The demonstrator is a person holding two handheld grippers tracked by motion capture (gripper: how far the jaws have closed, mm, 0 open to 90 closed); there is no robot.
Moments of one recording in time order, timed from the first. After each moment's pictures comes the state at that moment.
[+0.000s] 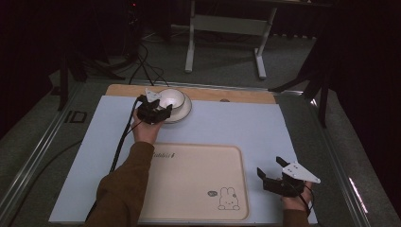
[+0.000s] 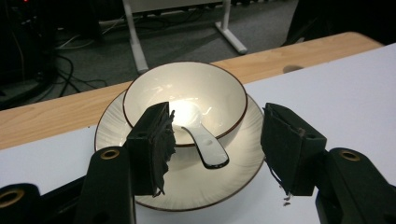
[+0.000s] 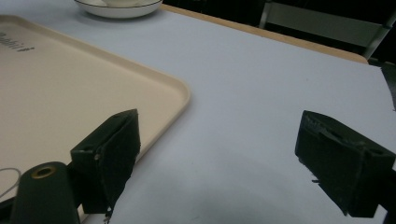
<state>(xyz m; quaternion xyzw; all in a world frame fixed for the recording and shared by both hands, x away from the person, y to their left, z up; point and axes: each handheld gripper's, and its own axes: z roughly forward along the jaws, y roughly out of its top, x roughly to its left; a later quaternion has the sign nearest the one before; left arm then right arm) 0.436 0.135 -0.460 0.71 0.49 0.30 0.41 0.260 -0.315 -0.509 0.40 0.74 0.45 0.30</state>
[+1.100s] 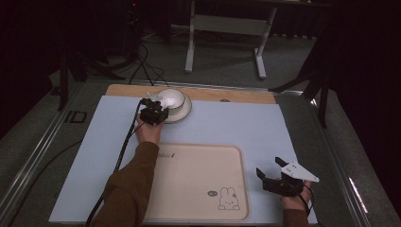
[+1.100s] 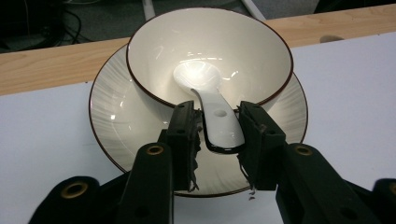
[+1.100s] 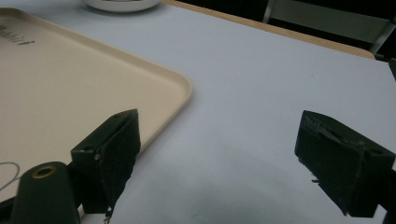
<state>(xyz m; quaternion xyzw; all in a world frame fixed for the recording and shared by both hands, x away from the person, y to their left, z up) 0.455 0.136 -0.486 0.70 0.55 0.26 0.37 0.262 -0.316 -0.512 0.40 0.74 0.45 0.29</state>
